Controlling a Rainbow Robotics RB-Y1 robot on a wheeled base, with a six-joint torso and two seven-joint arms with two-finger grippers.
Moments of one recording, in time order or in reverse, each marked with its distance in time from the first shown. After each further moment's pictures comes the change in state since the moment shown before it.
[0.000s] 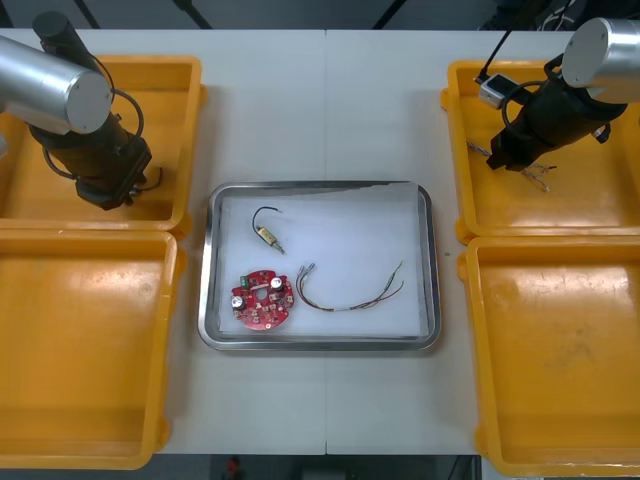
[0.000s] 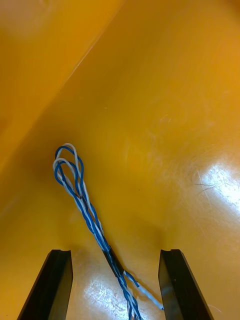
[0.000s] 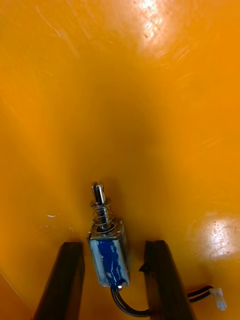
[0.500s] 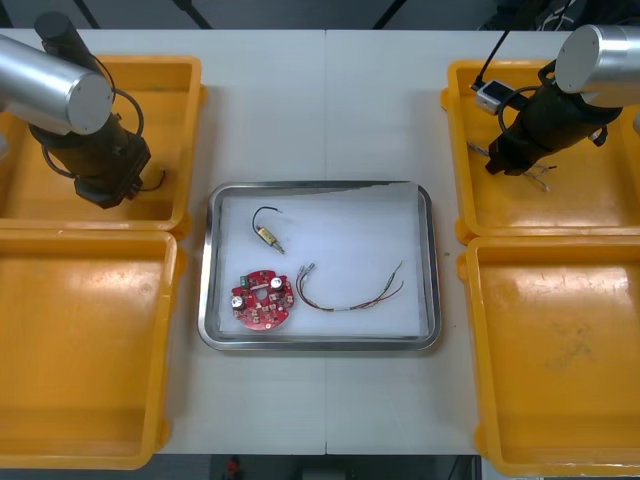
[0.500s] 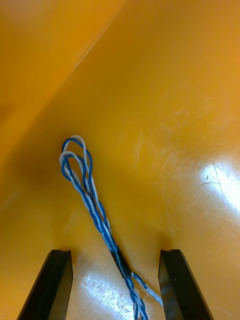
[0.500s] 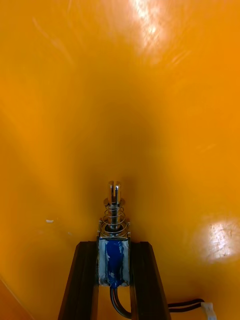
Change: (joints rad) right arm 0.000 0.003 0.033 0.000 0.001 0.000 0.000; left arm 0.000 -0.001 0.000 -0.002 -0.025 -0.003 -0.003
